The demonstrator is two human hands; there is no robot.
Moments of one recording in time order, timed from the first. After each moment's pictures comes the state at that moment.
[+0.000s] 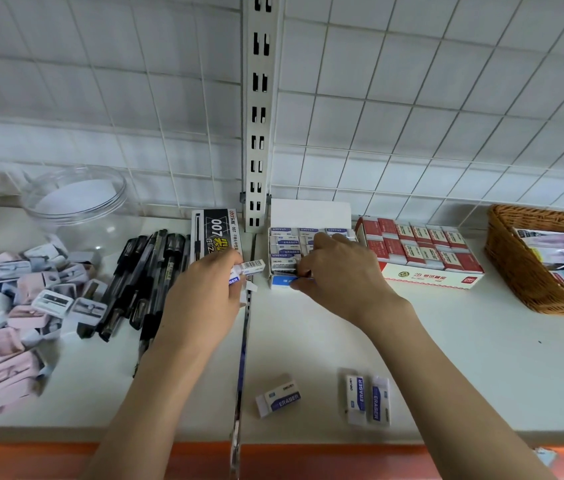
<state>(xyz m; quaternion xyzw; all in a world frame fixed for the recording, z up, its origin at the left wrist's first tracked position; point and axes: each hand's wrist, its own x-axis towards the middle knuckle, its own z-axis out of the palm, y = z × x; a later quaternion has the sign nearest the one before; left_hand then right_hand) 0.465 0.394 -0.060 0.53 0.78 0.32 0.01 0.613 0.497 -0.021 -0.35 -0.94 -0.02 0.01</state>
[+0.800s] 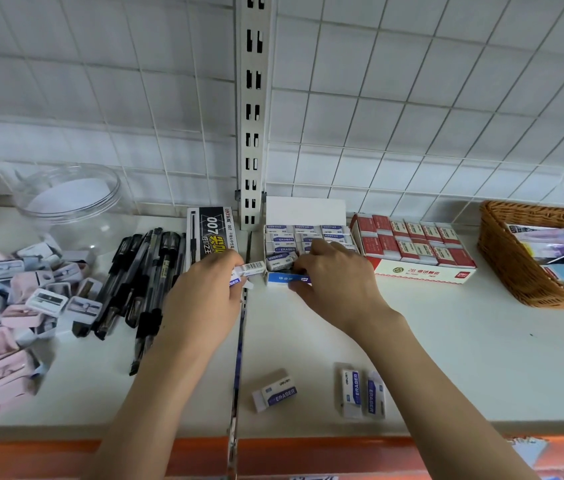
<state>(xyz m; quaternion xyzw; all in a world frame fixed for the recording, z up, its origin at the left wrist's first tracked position) 0.471 0.393 -0.061 0.52 0.79 0.31 0.02 0.619 0.490 -0.039 -0.38 -0.92 -0.03 0.06</state>
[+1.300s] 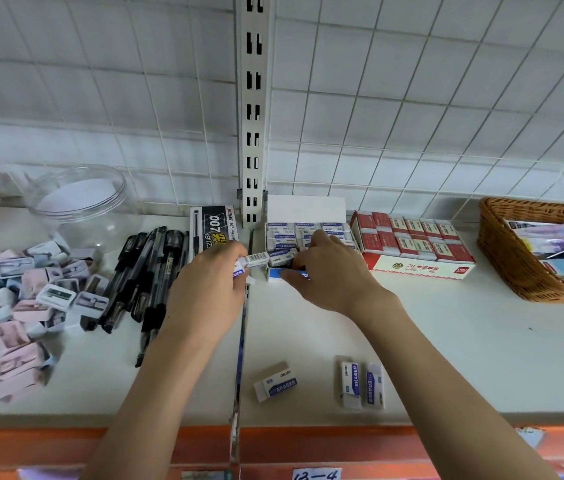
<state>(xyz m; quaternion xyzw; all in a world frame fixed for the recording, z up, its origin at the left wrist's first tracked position) 0.471 0.393 -0.056 0.54 0.78 0.32 0.00 0.612 0.494 -0.030 -0.38 -0.92 0.06 0.00</state>
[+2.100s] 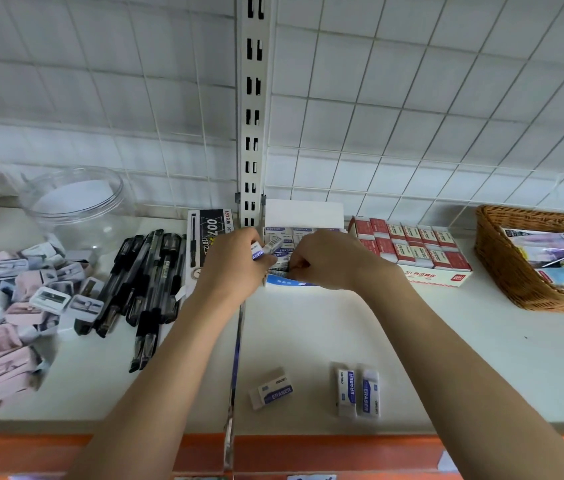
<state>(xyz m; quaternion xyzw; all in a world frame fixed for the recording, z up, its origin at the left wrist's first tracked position) 0.480 0.439 -0.043 0.49 0.79 0.35 0.12 0.605 0.520 -0.010 -0.33 -0.94 0.06 -0.08</state>
